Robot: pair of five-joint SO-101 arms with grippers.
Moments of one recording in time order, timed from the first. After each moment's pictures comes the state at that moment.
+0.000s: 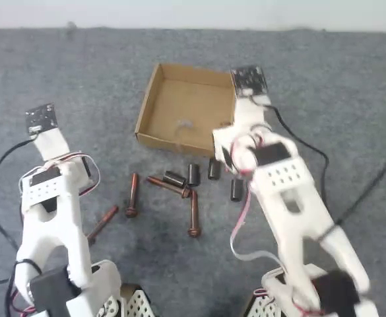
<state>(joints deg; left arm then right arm) -29.3 -17.8 56.1 37.1 5.6 -22.6 -16.8 29.3 46.6 -8.8</state>
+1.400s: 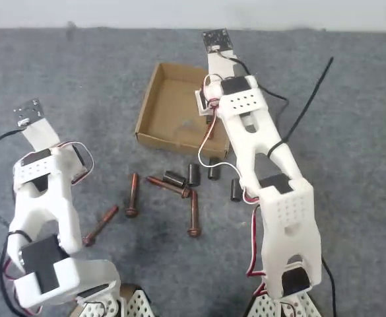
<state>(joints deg) -30.2 -3.6 42.6 43.0 11.4 -21.5 37.6 -32.8 64.8 -5.1</state>
